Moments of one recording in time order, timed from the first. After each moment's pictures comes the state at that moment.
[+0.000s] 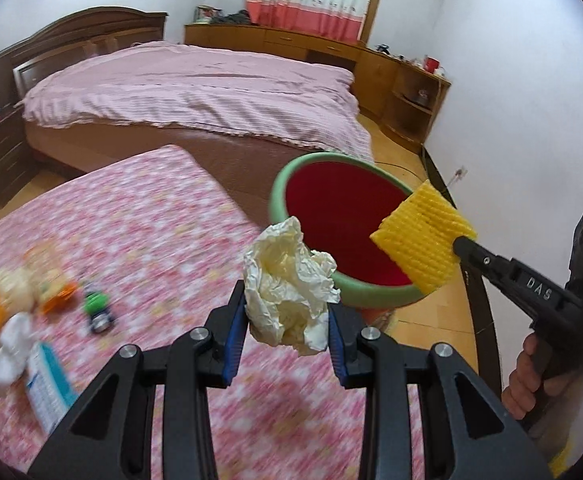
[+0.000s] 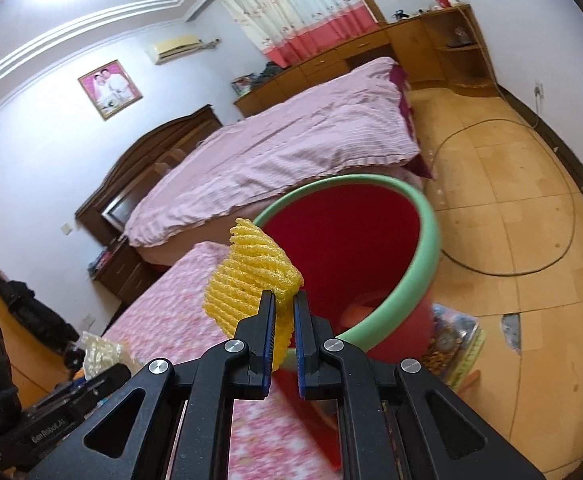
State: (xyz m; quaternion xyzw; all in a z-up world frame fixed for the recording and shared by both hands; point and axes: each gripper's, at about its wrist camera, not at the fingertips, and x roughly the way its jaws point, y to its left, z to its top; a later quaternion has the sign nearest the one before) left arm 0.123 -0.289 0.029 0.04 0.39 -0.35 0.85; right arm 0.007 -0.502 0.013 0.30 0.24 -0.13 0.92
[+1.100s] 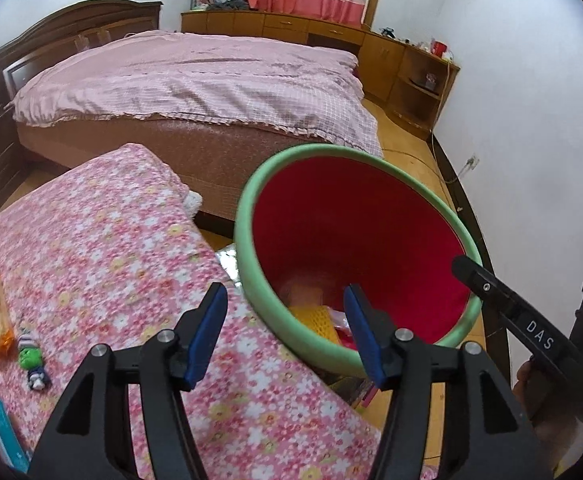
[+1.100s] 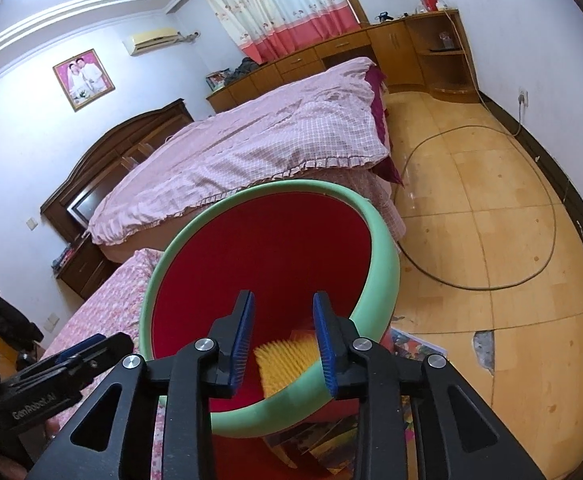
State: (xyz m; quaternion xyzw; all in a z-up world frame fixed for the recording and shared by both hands) left arm 0.163 -0.356 0.001 0.05 0.40 -0.34 0.85; right arm 0.038 -0.548 -0.024 0.28 0.26 -0.17 0.91
